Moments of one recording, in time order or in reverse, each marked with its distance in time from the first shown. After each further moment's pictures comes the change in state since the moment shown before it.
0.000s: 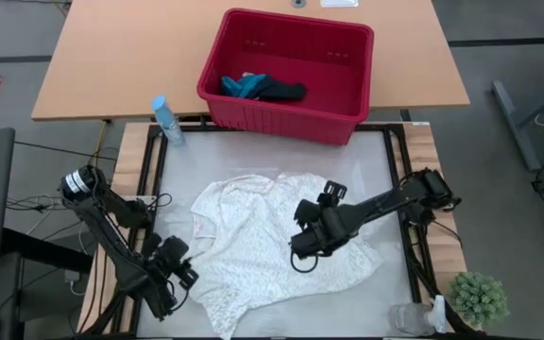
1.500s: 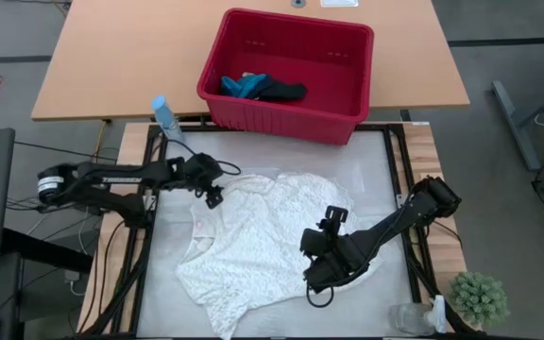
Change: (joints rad) left arm 1.332 -0.339 -0.459 0.937 0.375 1.819; right arm 0.188 0.001 0.000 0.103 -0.024 0.003
